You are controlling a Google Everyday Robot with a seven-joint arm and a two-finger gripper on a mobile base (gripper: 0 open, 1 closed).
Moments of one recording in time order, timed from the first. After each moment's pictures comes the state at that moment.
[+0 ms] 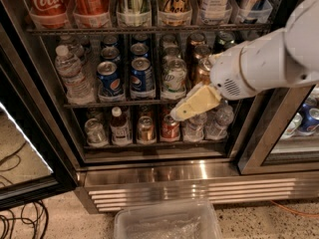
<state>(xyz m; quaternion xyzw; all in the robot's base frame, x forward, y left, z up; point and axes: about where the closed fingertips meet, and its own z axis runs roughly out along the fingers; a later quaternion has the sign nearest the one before) 0.516 -0.093 0.927 -0.46 0.79 0.09 0.40</state>
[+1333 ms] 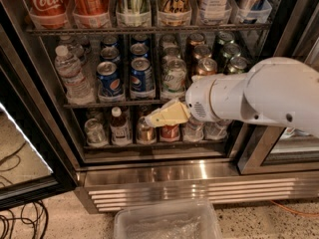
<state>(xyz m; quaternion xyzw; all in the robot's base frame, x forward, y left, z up) 0.532 -0.047 0.875 -0.37 0.80 0.15 0.45</state>
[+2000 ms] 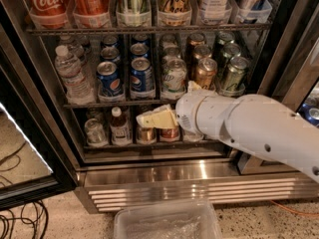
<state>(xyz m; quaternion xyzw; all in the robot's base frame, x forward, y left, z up) 0.546 -0.032 0.857 -0.31 0.78 0.14 0.53</state>
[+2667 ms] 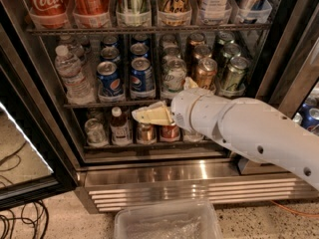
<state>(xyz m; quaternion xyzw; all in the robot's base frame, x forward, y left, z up) 0.557 -0.022 0.864 -0.29 0.76 0.14 0.56</state>
